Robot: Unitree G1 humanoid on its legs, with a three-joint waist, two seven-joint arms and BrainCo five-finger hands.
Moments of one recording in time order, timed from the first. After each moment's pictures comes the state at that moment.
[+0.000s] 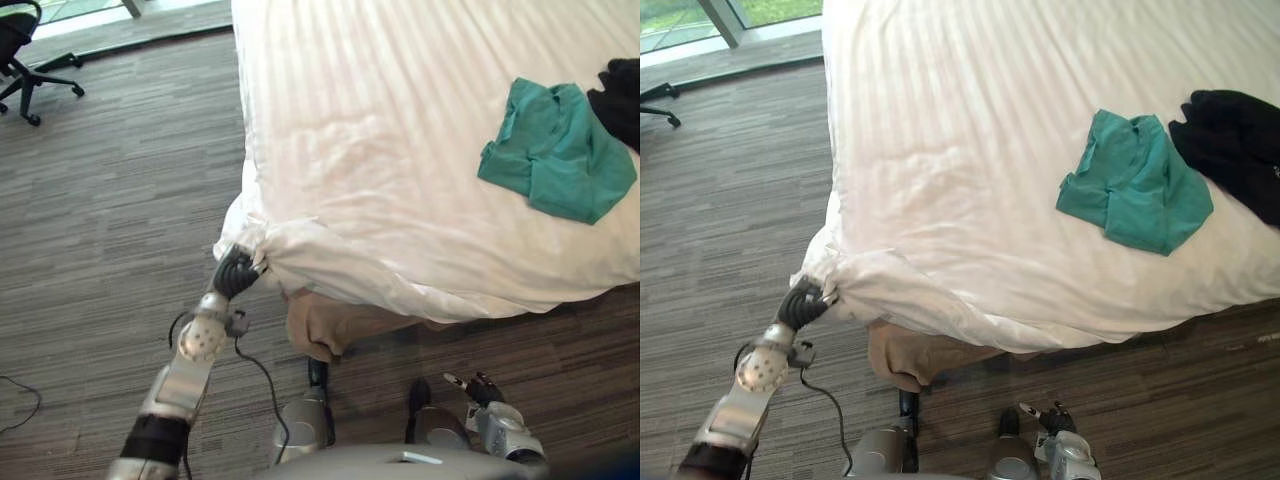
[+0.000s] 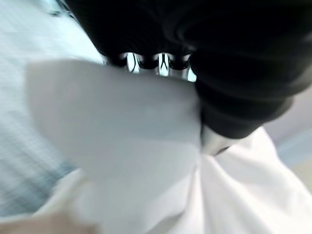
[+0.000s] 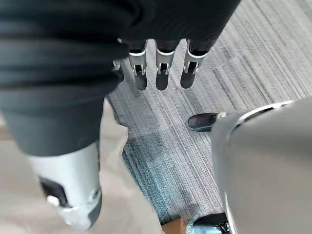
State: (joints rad) left arm 0.11 0.38 -0.01 0.08 0.16 -0.09 0.07; right arm -0.02 -0.11 -0.28 1.05 0.05 0.02 -0.04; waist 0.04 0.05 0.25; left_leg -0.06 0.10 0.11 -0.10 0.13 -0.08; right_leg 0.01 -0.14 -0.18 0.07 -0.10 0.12
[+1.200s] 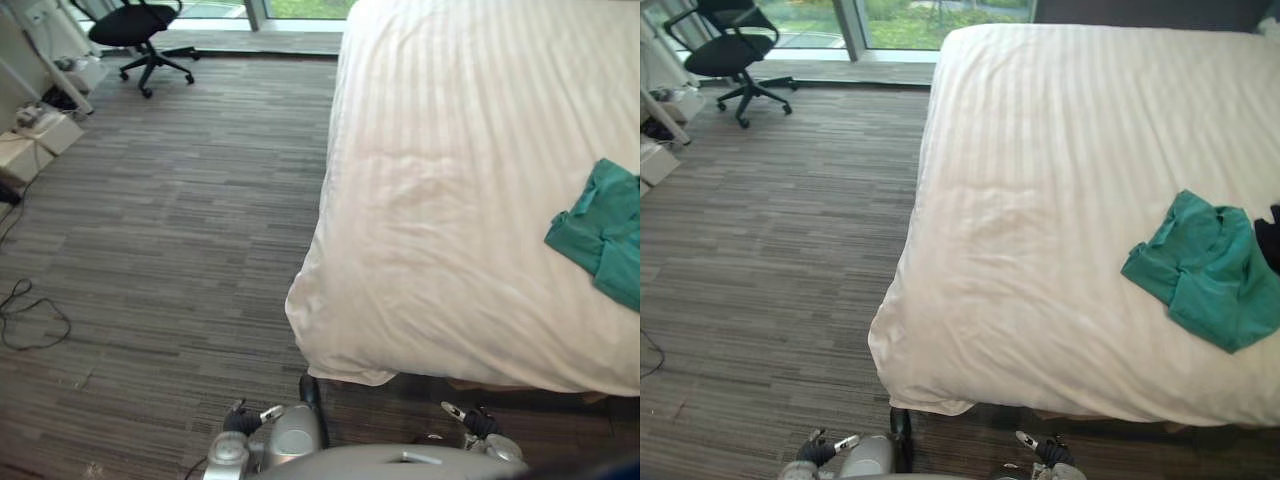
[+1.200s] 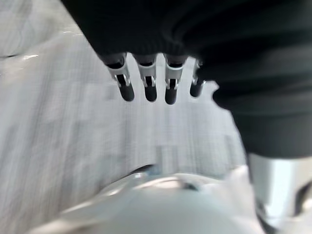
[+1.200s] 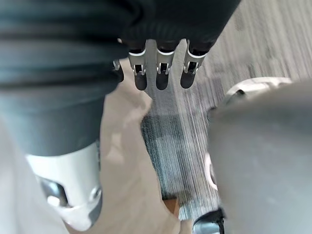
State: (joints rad) left arm 0.07 0.08 0.19 0.89 0.31 0.01 0.10; right arm 0.11 -0.02 -0.29 0.97 0.13 0.00 -0.05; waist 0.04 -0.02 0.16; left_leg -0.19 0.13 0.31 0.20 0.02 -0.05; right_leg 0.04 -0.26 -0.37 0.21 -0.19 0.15
